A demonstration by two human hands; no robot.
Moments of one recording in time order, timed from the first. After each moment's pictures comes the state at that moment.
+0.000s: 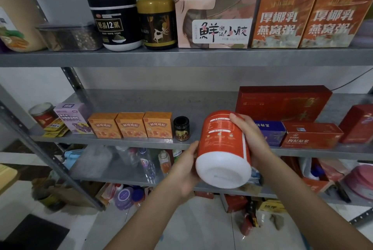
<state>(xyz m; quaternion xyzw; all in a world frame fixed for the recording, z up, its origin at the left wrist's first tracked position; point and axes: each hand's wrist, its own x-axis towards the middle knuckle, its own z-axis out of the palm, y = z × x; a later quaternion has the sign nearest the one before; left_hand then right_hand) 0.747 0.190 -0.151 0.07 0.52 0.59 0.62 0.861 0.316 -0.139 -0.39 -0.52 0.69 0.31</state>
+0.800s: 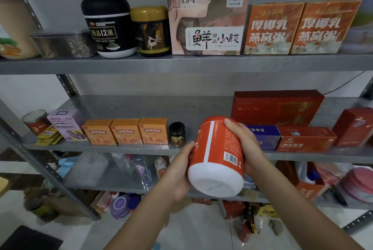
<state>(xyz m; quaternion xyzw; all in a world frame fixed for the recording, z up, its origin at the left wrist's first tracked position) 0.745 0.192 -0.146 0.13 0.51 0.58 0.62 0.862 0.311 -0.140 -0.37 -0.46 0.75 0.32</state>
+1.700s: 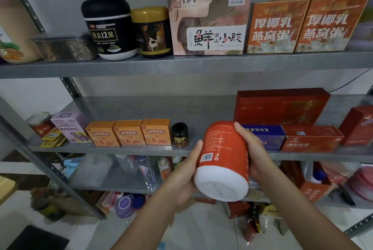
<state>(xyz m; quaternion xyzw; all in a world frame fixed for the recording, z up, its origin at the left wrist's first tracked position) 0.745 0.194 -0.151 0.19 0.58 0.53 0.59 0.867 0.318 -0.154 -0.39 -0.41 0.77 0.30</state>
